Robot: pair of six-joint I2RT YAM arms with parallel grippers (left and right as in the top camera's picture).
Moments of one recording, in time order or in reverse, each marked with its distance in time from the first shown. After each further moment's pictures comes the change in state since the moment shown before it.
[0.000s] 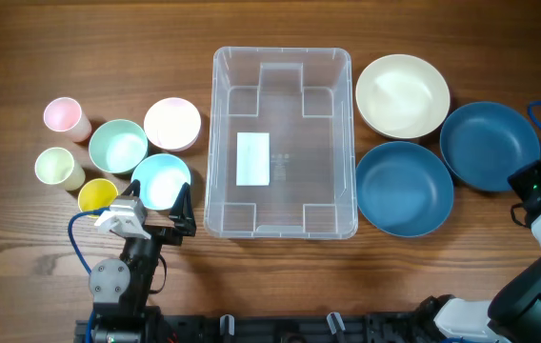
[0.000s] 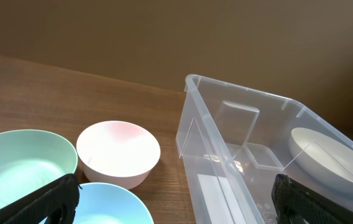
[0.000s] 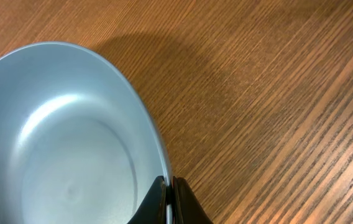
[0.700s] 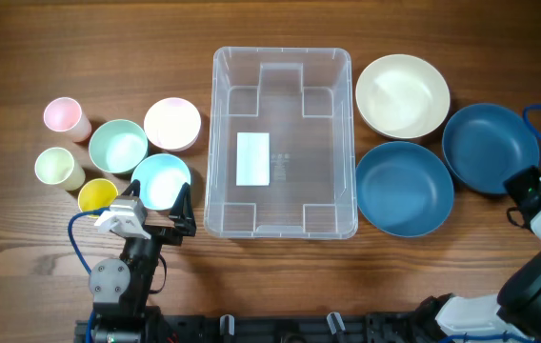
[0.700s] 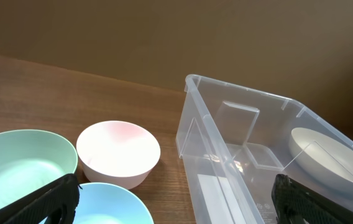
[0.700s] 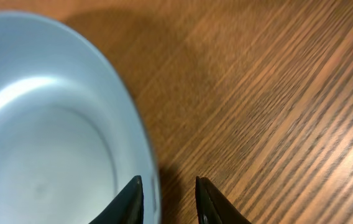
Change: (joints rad) left arm 0.000 0.000 0.000 0.000 0.000 0.000; right arm 0.000 0.072 0.002 -0.003 0.037 -0.002
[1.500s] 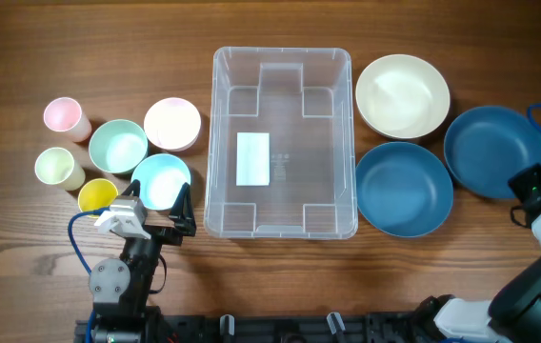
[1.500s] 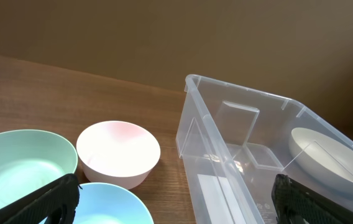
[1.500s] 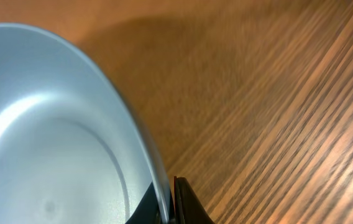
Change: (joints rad) left arm 0.000 0.000 0.000 0.000 0.000 0.000; right arm 0.000 -0.082 0.002 -0.027 0.008 0.003
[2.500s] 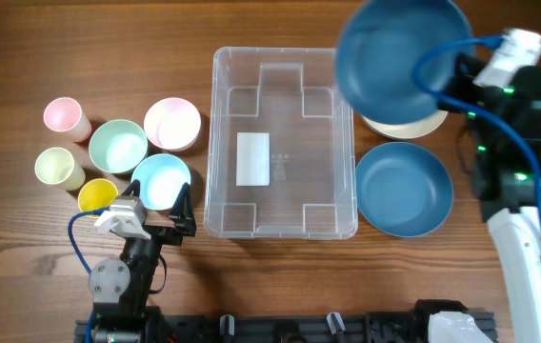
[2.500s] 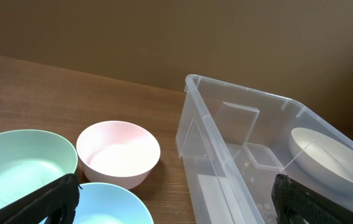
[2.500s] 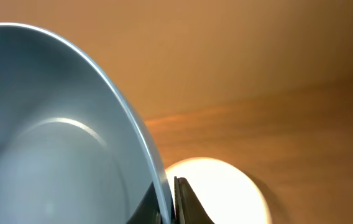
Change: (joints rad) left arm 0.000 0.000 0.000 0.000 0.000 0.000; right arm 0.739 -0.379 0.351 -0.181 0.050 -0.052
